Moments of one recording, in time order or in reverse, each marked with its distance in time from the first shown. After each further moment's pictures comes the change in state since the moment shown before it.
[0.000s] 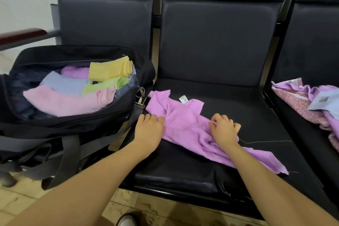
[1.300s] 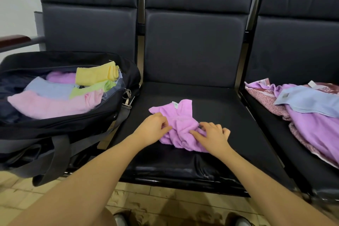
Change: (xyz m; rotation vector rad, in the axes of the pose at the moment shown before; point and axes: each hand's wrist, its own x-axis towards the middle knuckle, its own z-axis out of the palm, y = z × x) left_hand -0.001 0.024 -0.031 -0.792 -0.054 0.192; right_hand -0.066 0.013 -0.053 0.034 -0.101 -0.095
